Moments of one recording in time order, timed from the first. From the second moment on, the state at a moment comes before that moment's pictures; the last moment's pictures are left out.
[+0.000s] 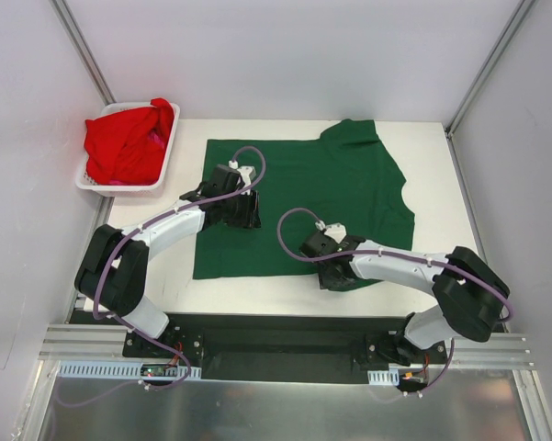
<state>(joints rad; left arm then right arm) -0.48 1.56 0.98 -0.30 0.23 -0.33 0.95 1.47 0.81 -0.75 0.36 0.79</state>
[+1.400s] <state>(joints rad) -0.48 1.56 0.97 -0.30 0.20 -0.32 0.79 1.67 1.15 -0.79 0.39 0.45</state>
